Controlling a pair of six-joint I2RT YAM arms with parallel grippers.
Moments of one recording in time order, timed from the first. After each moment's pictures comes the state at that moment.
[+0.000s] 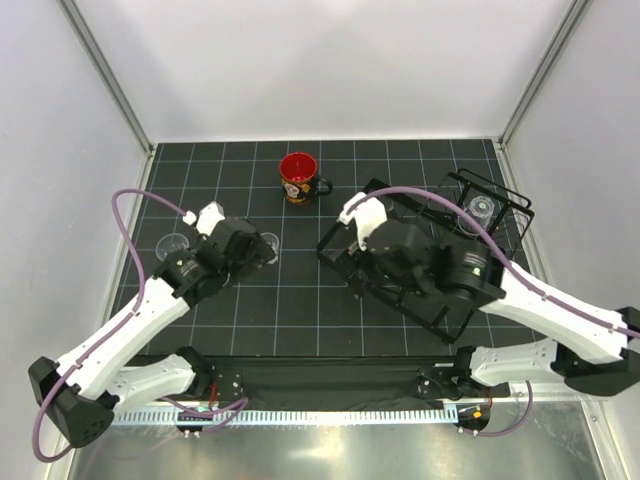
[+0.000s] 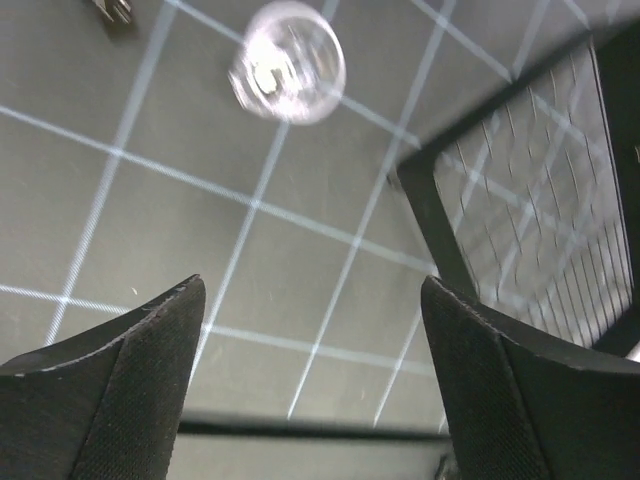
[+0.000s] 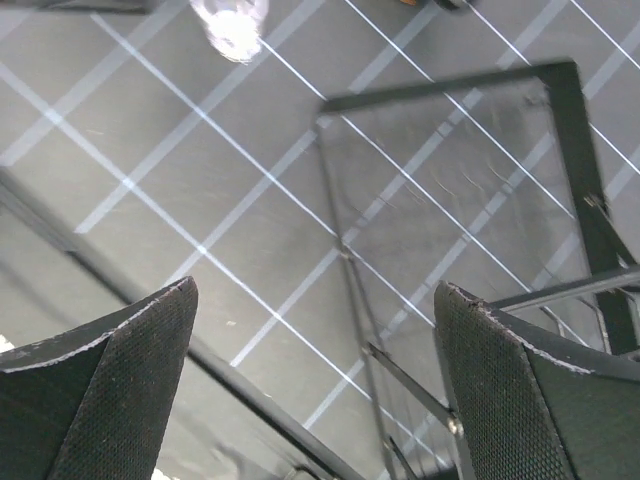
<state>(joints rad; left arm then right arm) -0.70 0.98 0.97 -0.84 -0.37 -1.10 1.17 1.21 1.45 -0.97 0.48 0.19</state>
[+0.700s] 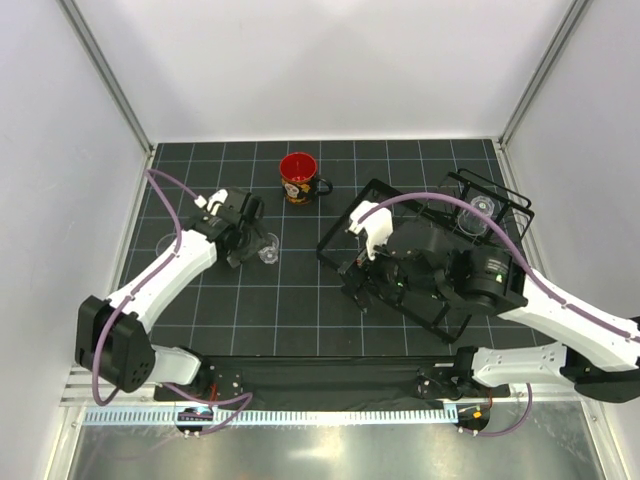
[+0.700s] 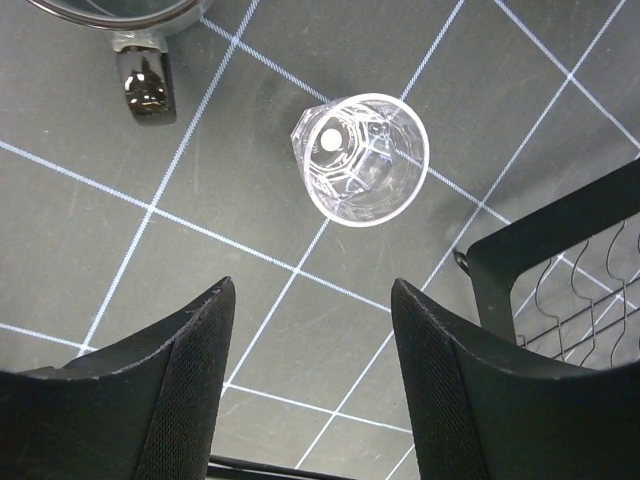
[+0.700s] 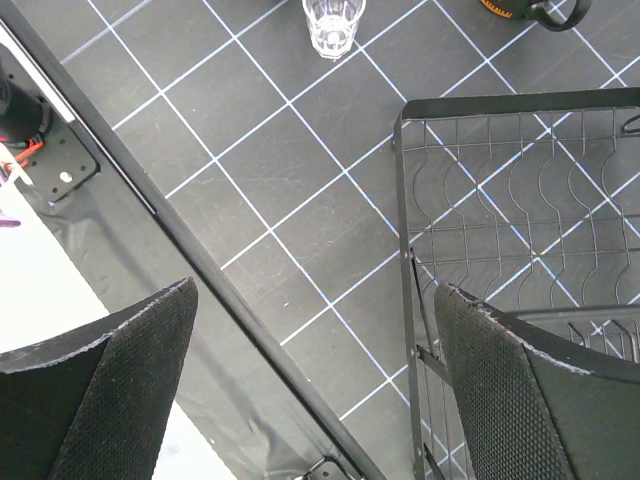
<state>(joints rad) -0.46 1.35 1.09 -0.80 -0.26 -1.00 1.17 1.09 1.41 -0.93 0.26 0.16</state>
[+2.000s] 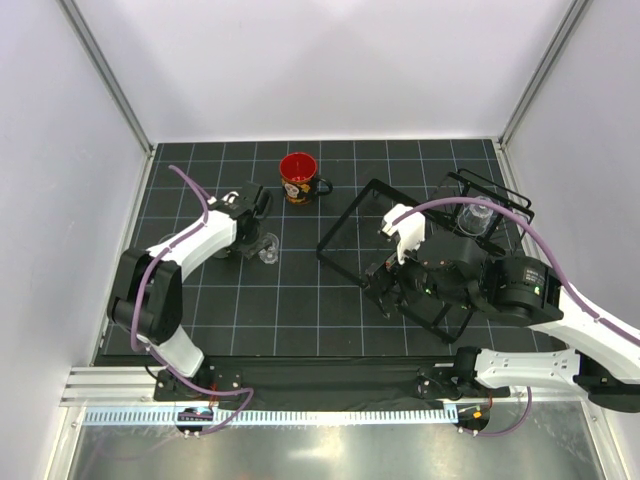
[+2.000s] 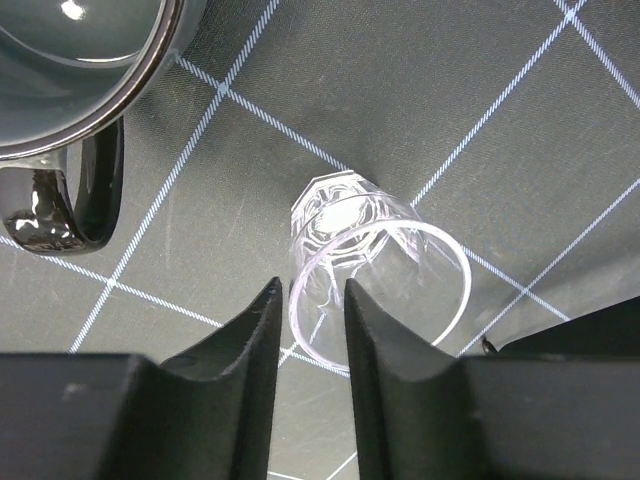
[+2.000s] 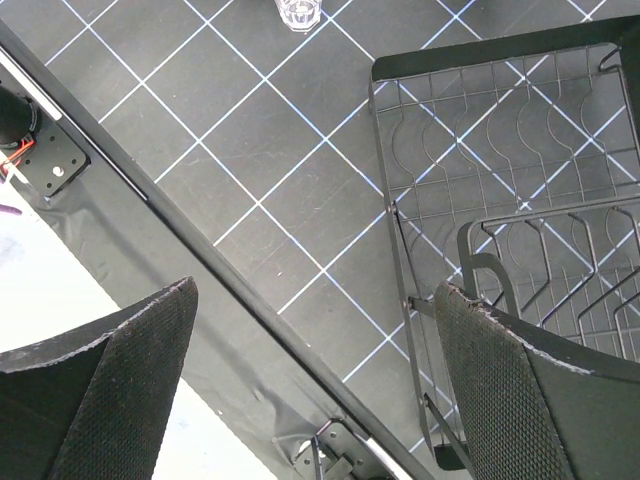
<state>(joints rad) -0.40 1.65 1.14 -0.70 -0.23 -1.01 1.17 0.96 1.38 -1.04 0.31 0.25</state>
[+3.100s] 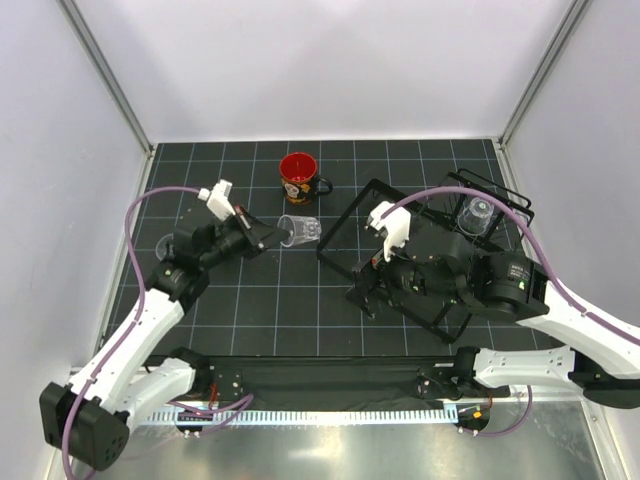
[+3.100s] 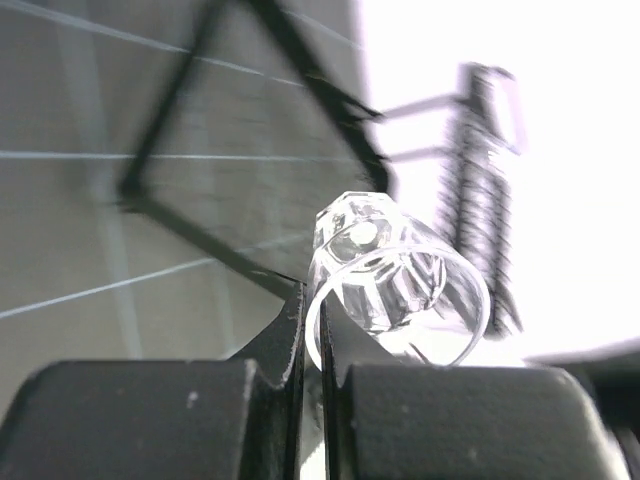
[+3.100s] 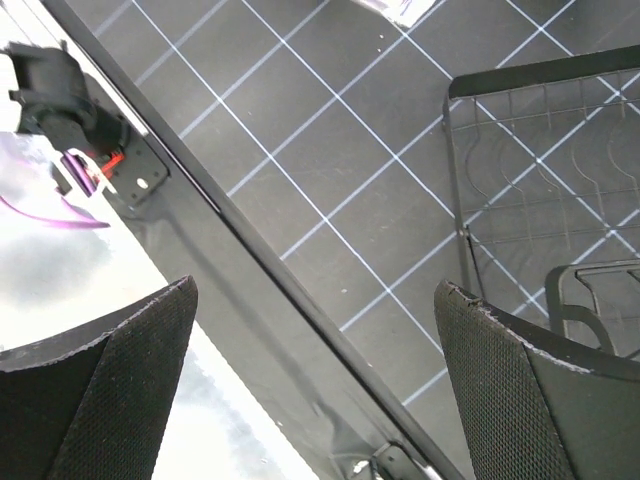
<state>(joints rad) -0.39 0.94 0.80 -0.18 0.35 -0.95 1.17 1.01 1.39 -0.95 0.20 0.32</state>
